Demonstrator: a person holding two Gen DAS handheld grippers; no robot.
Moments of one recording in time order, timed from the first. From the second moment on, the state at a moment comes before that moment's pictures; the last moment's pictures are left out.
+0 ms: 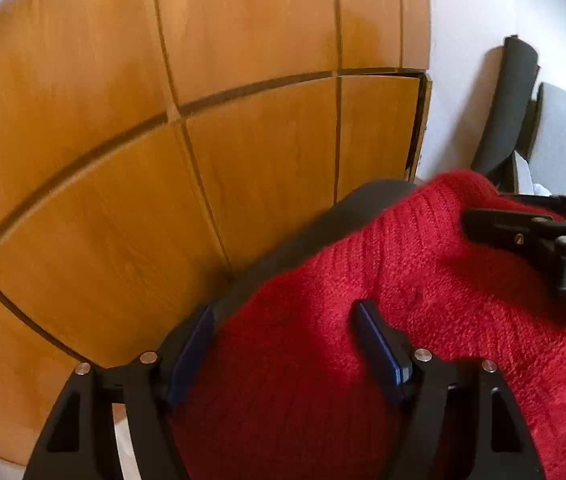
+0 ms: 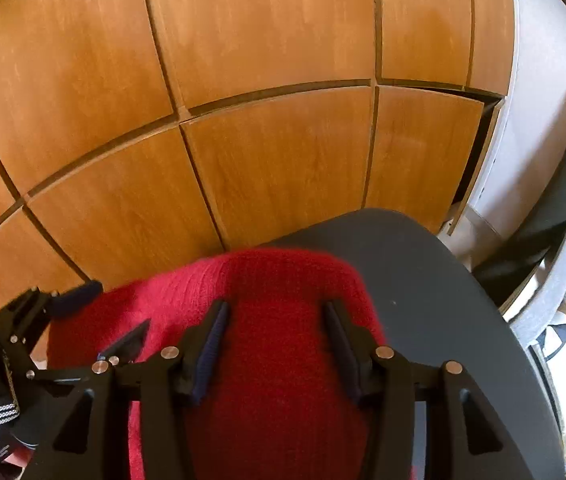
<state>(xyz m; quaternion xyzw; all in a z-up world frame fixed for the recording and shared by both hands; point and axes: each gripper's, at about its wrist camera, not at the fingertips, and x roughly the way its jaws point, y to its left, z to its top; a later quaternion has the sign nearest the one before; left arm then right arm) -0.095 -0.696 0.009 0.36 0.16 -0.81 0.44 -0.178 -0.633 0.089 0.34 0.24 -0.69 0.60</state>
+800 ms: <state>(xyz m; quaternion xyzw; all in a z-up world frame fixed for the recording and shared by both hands) 0.056 -0.473 0.023 0.23 0.21 -0.79 0.53 -0.094 -0.377 0.067 0.28 0.16 -0.77 0.54</state>
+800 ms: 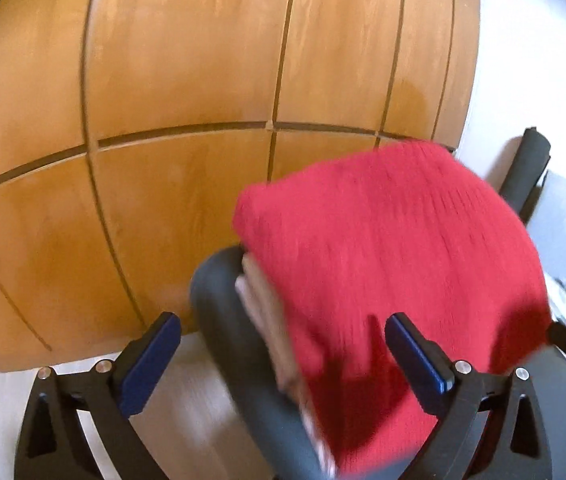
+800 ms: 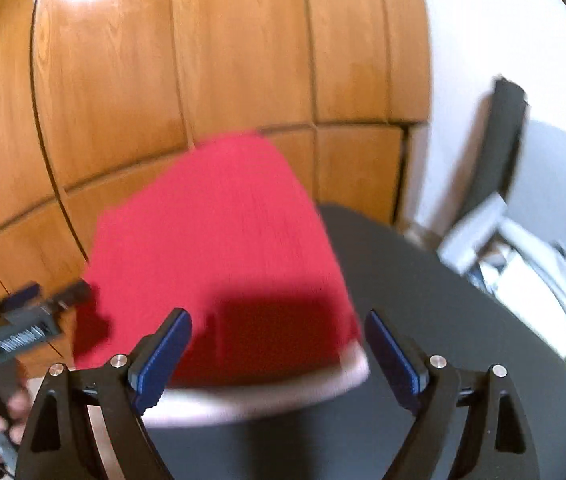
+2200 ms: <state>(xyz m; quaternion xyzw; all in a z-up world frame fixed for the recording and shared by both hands) 0.052 -0.395 -0.071 0.33 0.21 -0.77 0.50 -0.045 -0.339 -0.031 0.21 0.16 -0.82 0.51</state>
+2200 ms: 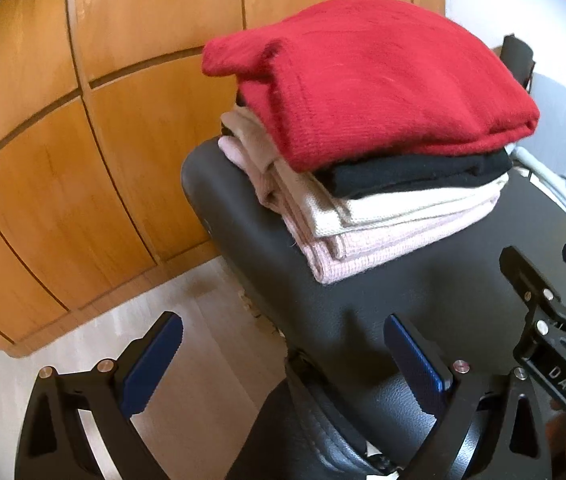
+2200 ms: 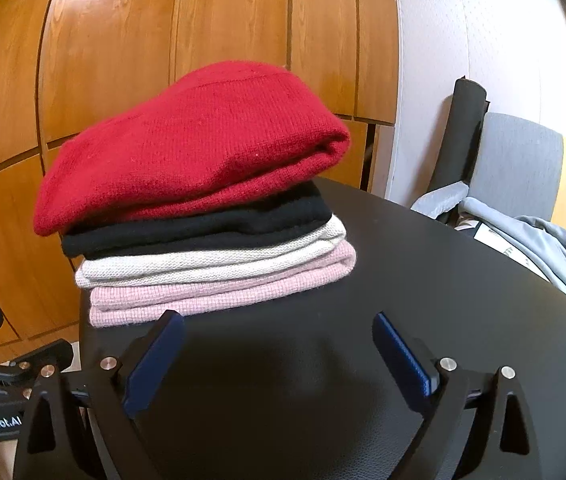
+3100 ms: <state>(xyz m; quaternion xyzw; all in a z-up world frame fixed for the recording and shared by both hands) 0.051 -0.394 -0.073 0.33 0.22 -0.77 0.50 -0.048 -0.338 -0.033 0.22 0.16 -0.81 0.52</state>
